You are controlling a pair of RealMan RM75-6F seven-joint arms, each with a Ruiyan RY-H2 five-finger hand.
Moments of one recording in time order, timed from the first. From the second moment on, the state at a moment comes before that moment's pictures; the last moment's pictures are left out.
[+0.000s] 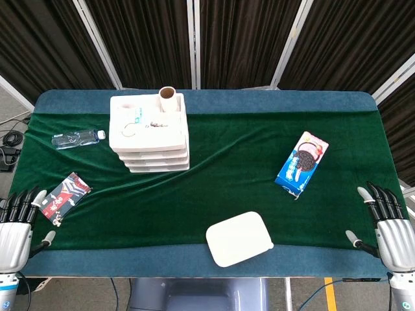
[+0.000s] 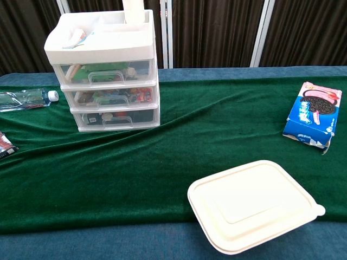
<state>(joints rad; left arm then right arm) 0.00 -1.24 -0.01 -1.63 1.63 1.63 0.24 0.04 -1.12 0.05 -1.57 -1.65 1.64 0.12</state>
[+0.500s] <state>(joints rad) 0.00 -1.24 -0.01 -1.64 1.64 1.62 0.23 0.04 -1.11 0.05 -1.58 -1.65 1.65 0.13</state>
